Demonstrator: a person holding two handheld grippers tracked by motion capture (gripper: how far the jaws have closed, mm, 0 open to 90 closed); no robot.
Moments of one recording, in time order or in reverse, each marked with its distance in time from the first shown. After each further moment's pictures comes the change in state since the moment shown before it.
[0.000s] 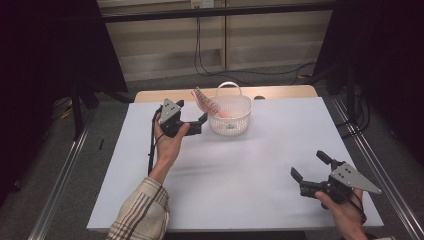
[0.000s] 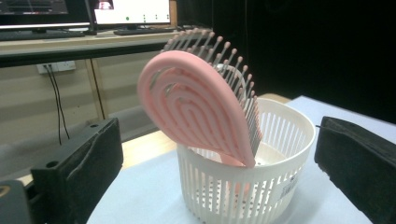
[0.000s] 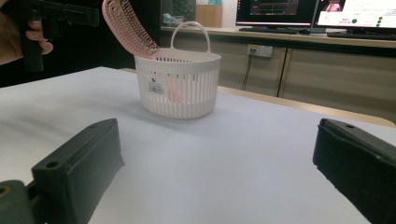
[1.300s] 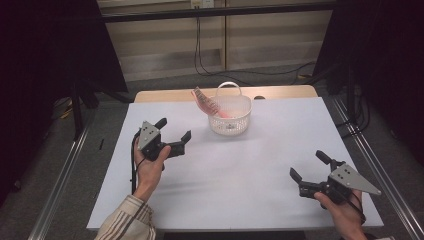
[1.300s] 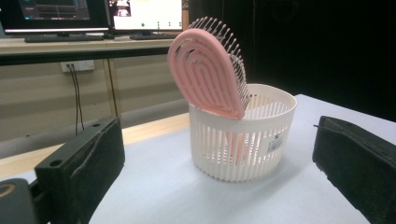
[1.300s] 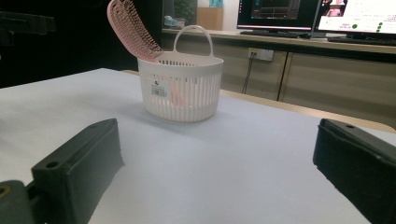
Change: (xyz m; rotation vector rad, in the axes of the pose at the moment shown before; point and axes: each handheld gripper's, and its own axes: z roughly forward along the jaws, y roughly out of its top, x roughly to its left) left arm -0.005 -0.027 -0.075 -0.043 0.040 -0.017; right arm 0.004 0.002 -0.001 -0.010 0.002 -0.011
